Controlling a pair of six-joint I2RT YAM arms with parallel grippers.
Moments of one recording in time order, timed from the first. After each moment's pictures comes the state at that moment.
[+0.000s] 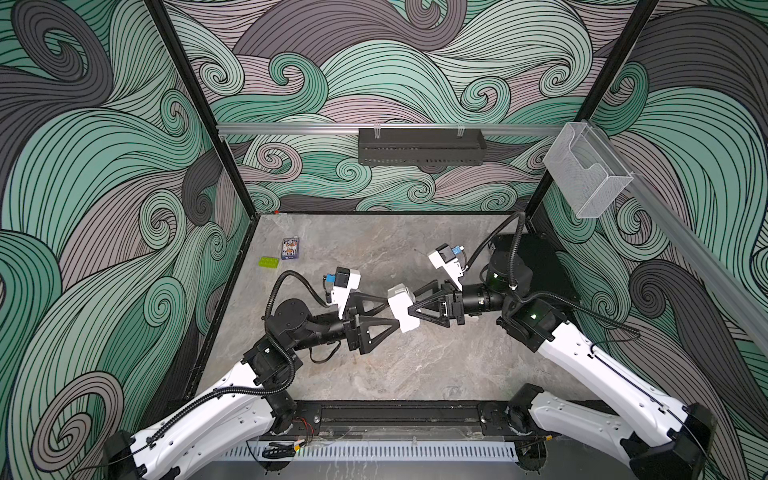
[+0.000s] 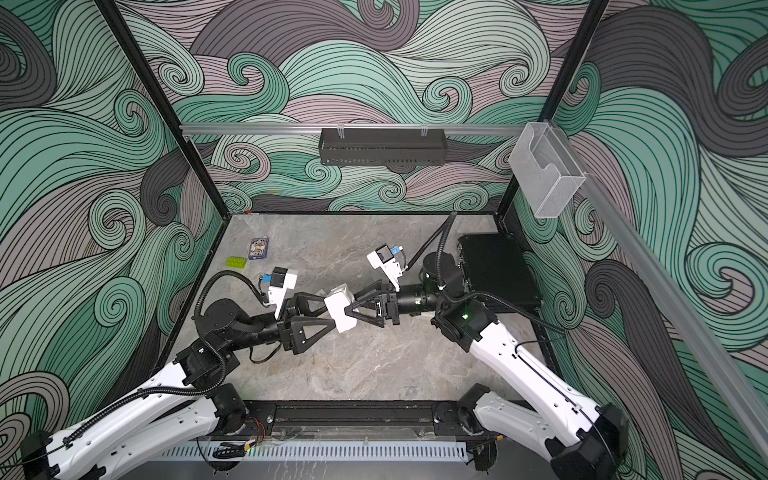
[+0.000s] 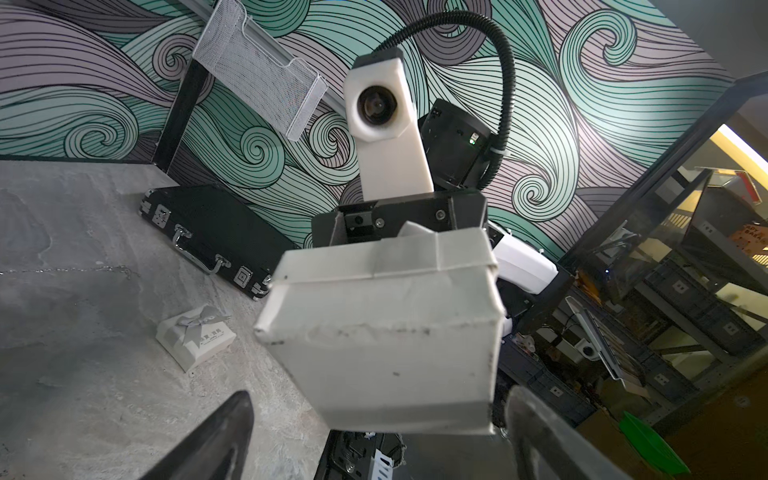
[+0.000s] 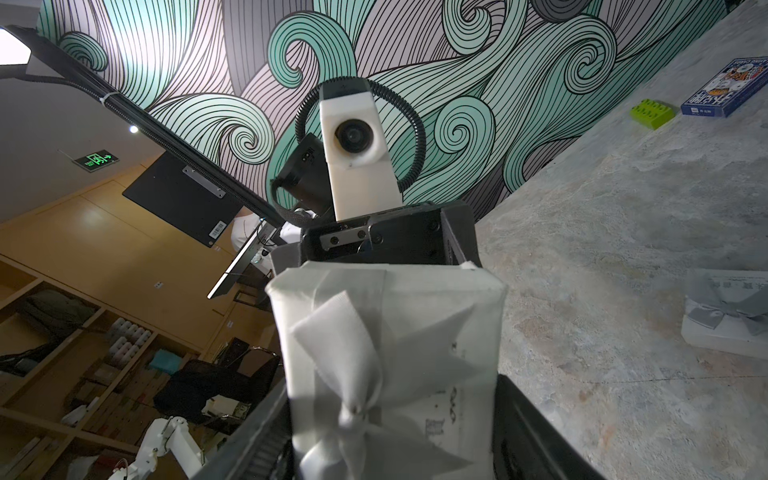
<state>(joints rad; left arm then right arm) -0.79 0.70 0.59 0.22 0.53 -0.68 0.67 1.02 0.92 -0.05 -0.97 0.63</state>
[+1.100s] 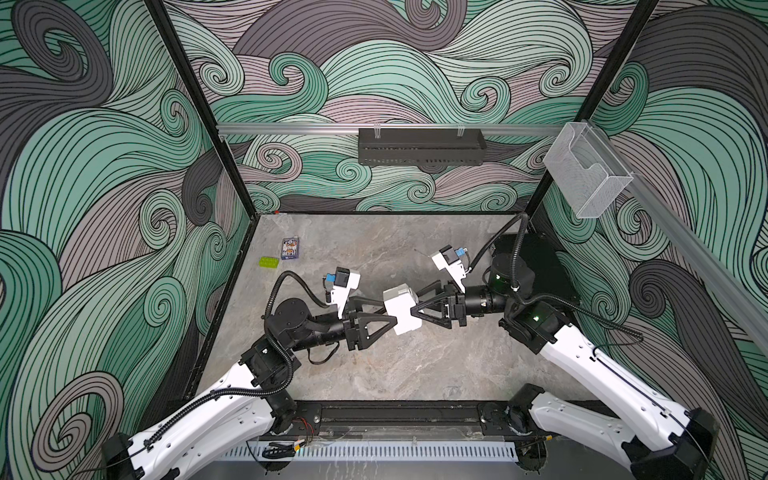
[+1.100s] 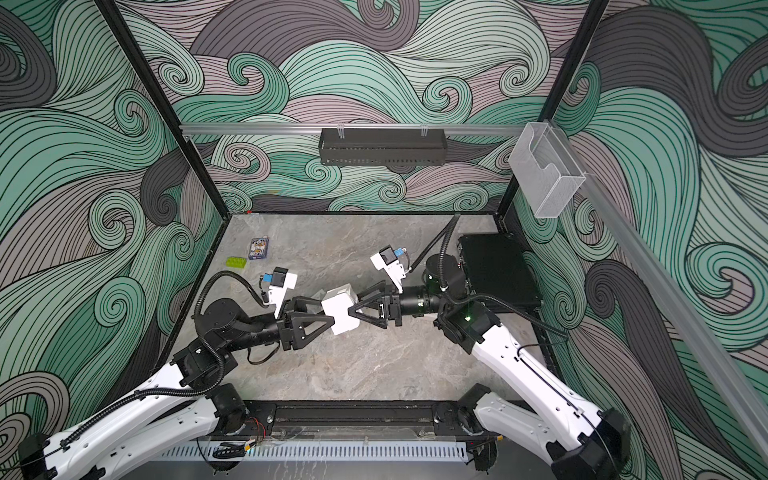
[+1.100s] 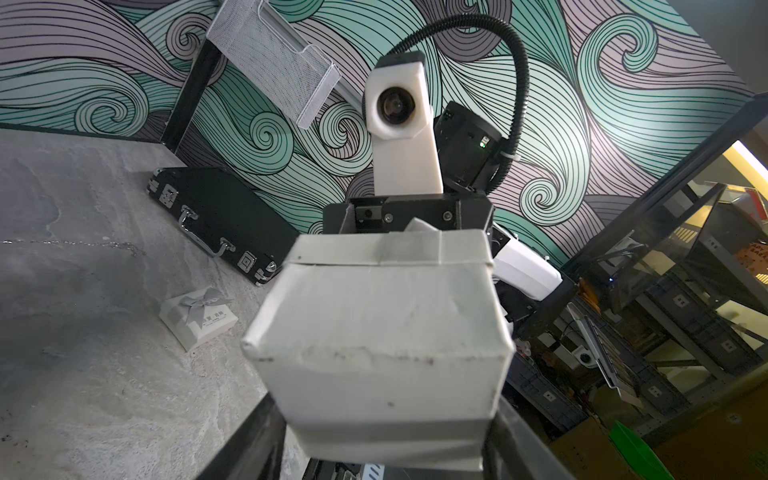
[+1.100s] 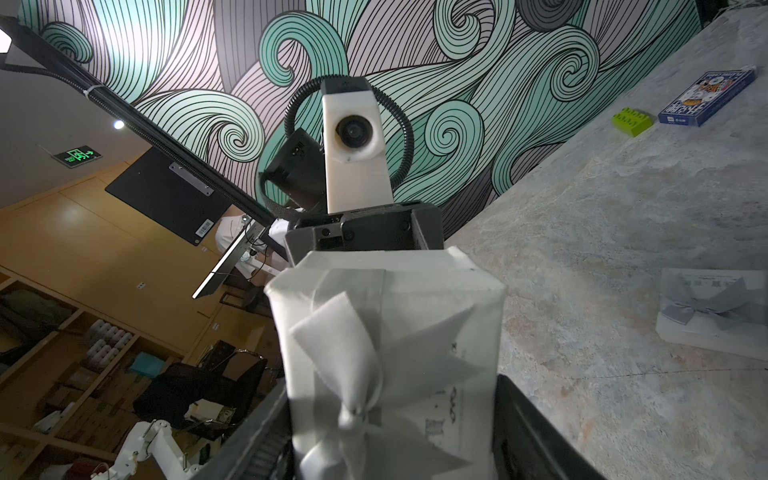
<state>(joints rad) -0.79 0.68 0.61 0.15 0.52 -0.69 0.63 0.98 0.90 -0.09 -0.96 0.57</state>
